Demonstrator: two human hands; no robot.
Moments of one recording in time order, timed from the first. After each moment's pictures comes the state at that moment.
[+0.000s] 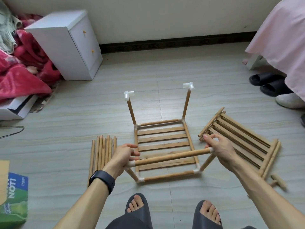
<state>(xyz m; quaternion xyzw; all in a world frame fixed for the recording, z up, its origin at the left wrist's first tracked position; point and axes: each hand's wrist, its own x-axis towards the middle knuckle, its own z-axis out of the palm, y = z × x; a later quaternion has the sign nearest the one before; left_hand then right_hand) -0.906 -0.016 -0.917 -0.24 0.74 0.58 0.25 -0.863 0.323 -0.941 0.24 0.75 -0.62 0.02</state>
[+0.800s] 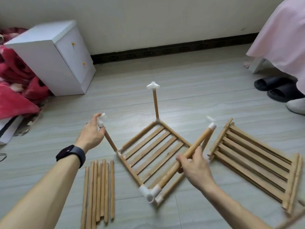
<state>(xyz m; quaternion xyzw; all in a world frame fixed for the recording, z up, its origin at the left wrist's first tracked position) -1.119 -0.100 -0.909 -0.02 0.97 0.22 0.06 -0.937 0.219 -0.940 0.25 0.80 -0.55 0.03</state>
